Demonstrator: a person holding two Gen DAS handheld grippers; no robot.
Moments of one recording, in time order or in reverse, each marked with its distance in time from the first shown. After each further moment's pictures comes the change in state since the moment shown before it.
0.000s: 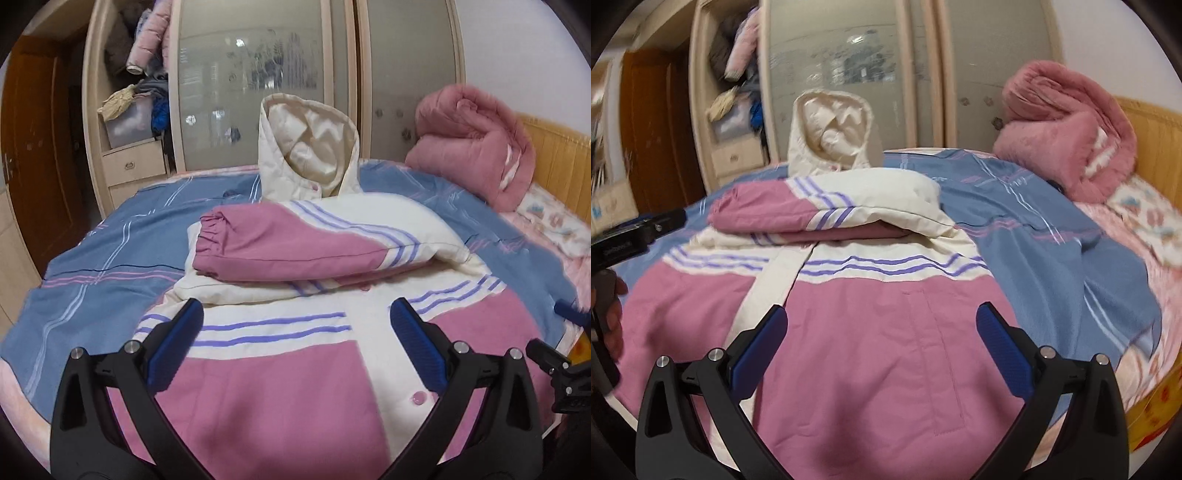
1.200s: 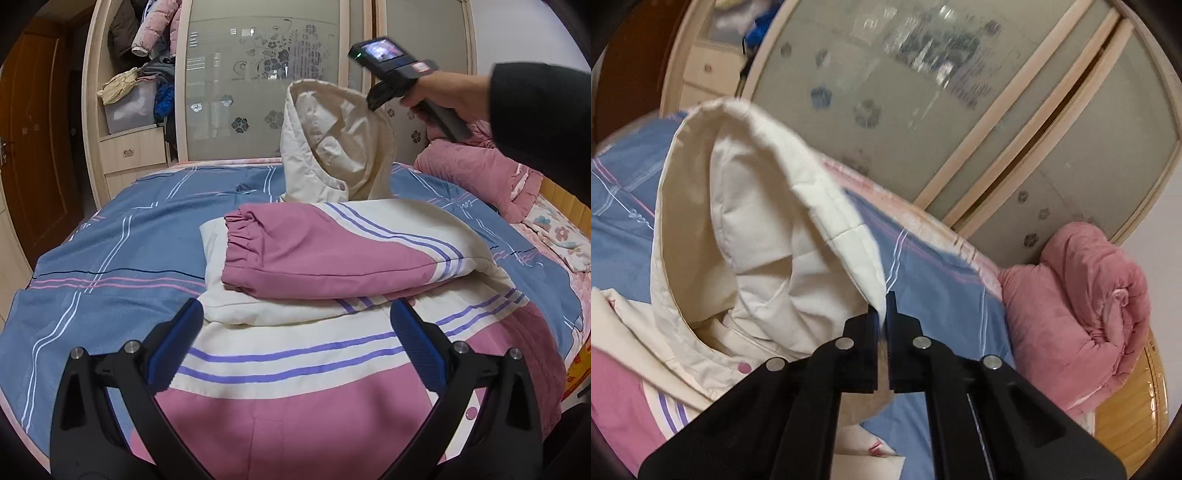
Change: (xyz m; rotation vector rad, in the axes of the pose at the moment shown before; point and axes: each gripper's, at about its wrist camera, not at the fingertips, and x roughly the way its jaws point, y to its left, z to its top) left arm 0.042 0.060 0.007 -0.043 0.026 -0.025; right arm 0.310 0.074 0.377 -0.495 0.057 -0.259
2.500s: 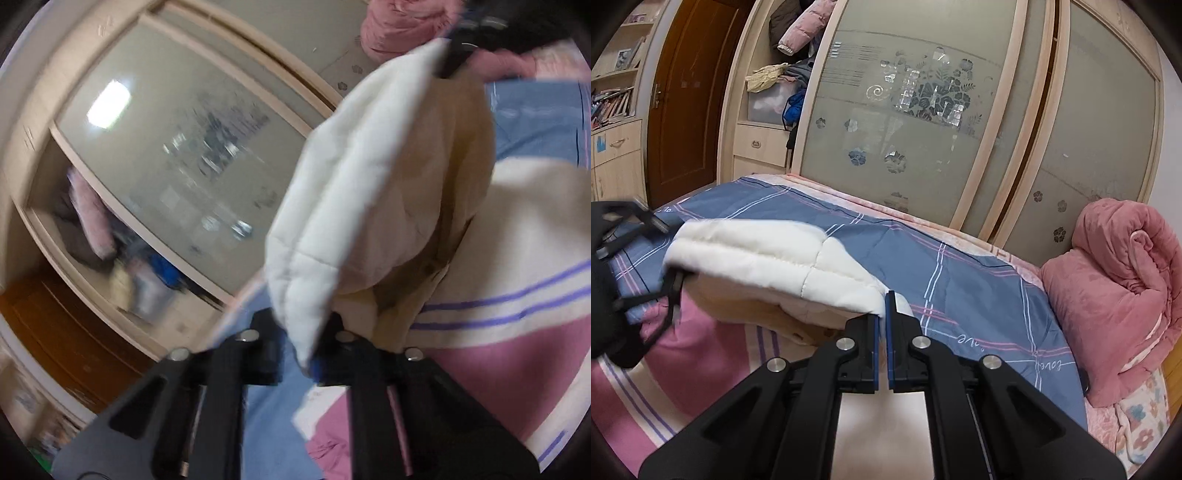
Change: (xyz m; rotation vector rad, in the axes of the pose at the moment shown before) left arm 0.147 -0.082 0.143 0.753 -0.102 0.274; right arm -0.118 -0.011 -0.125 0.172 -0.173 0.263
